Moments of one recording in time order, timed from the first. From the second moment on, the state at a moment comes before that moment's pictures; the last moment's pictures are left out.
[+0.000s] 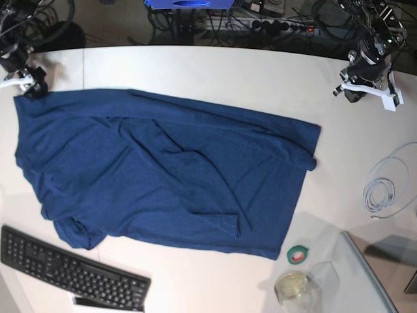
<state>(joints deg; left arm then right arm) 20.8 -1.1 -43.0 95.8 -24.1 -14.9 45.6 -11.4 2.7 54.6 70.7 31.6 29.3 -48.4</state>
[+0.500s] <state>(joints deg) 20.0 -1.1 -42.9 92.9 -24.1 -14.9 47.4 -6.3 5.1 58.2 62.4 33.6 30.9 -46.9</state>
